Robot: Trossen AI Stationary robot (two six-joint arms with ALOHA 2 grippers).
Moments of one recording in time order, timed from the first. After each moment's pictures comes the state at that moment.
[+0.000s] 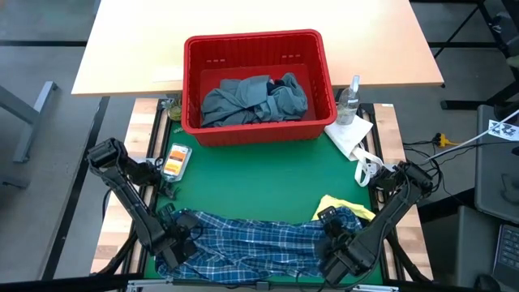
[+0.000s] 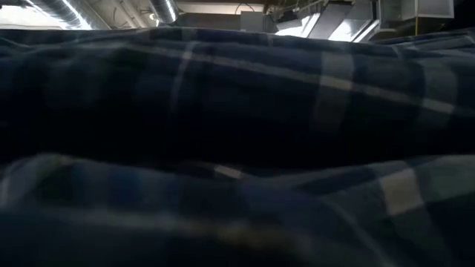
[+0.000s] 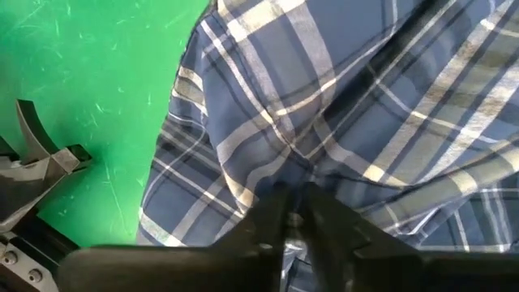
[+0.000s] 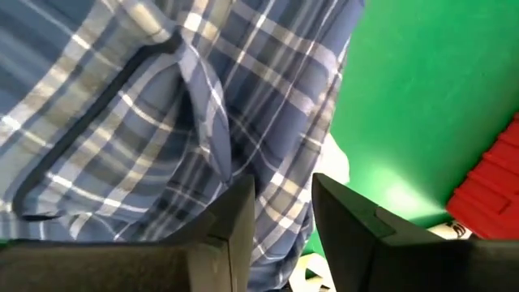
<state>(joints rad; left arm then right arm) -0.94 1.67 1.10 -1.09 -0.22 -1.54 0.82 1.89 1.71 -1.57 0.20 0.31</state>
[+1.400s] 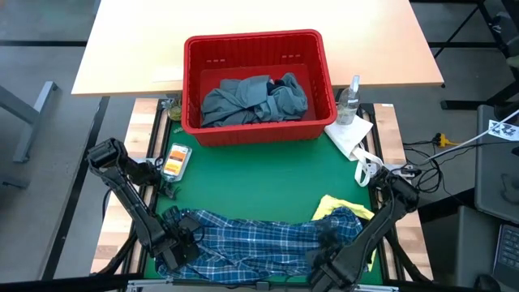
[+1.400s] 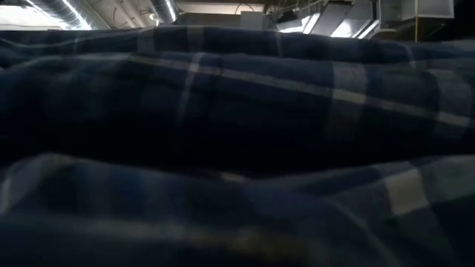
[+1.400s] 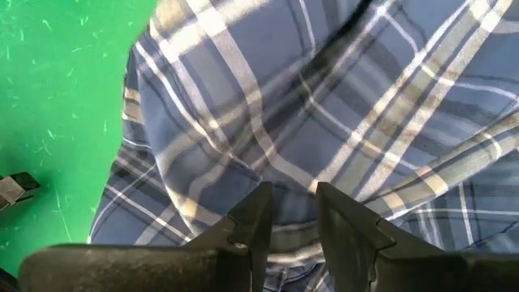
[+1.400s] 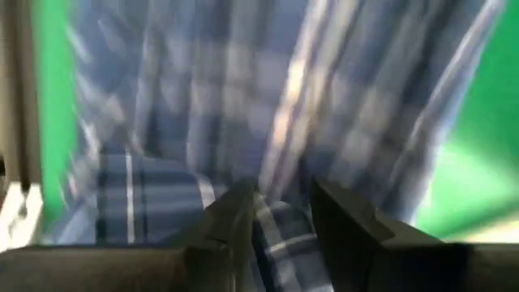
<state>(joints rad) -0.94 1.67 1.10 -0.99 -0.29 -1.54 0.83 2.07 1.85 -1.57 0.07 0.52</state>
